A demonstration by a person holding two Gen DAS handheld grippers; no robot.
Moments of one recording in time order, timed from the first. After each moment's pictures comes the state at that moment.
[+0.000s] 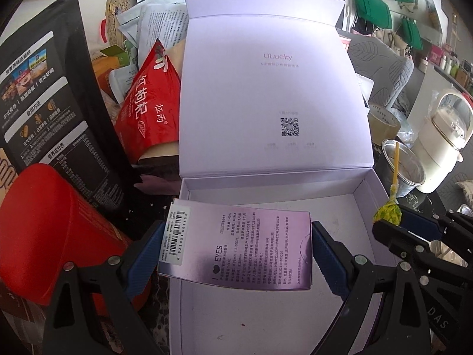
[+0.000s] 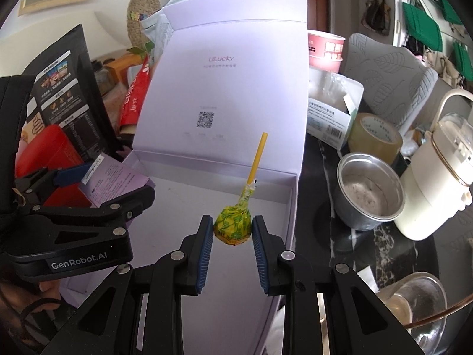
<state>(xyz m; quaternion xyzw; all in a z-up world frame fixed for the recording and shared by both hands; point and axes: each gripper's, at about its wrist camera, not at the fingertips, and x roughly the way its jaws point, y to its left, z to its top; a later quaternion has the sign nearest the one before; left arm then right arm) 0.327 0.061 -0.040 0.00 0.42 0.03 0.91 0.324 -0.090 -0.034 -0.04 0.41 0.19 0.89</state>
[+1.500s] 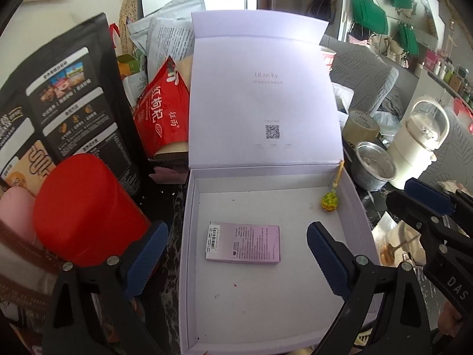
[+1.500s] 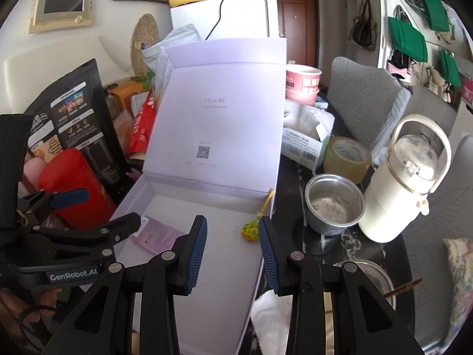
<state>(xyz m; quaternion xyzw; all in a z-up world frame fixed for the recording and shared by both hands) 0.280 0.056 0.002 -0.01 0.42 0.02 0.91 0.280 -0.105 0.020 -0.04 0.36 0.18 0.92</state>
